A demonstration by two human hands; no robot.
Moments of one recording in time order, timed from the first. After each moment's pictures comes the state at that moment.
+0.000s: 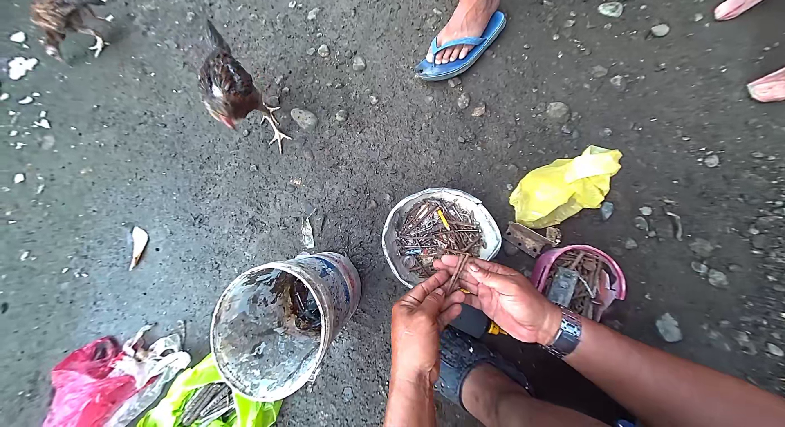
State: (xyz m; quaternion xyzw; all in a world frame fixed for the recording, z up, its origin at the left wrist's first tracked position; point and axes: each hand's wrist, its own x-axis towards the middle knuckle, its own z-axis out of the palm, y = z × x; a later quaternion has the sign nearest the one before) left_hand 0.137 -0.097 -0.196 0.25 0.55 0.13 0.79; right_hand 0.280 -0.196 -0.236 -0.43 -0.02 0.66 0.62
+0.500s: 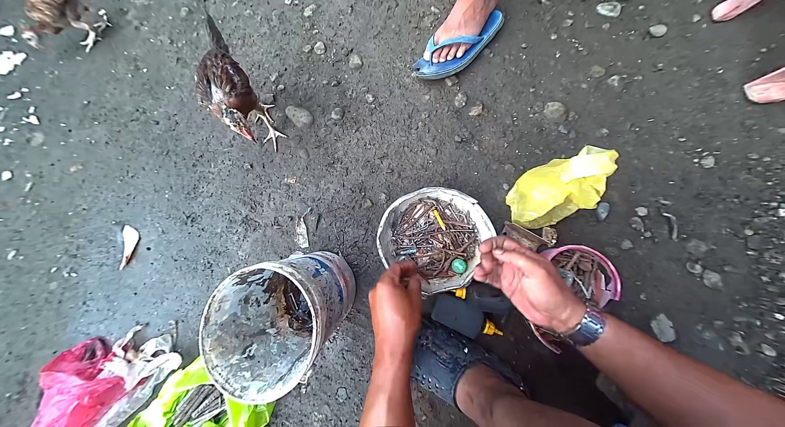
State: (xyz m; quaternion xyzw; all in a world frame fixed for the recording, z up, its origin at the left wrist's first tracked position) left_hand 0.133 -0.066 -0.227 0.71 0.55 -0.03 0.44; right_hand 0.311 -0.209 -0.237 -0.56 -0.04 0.54 0.63
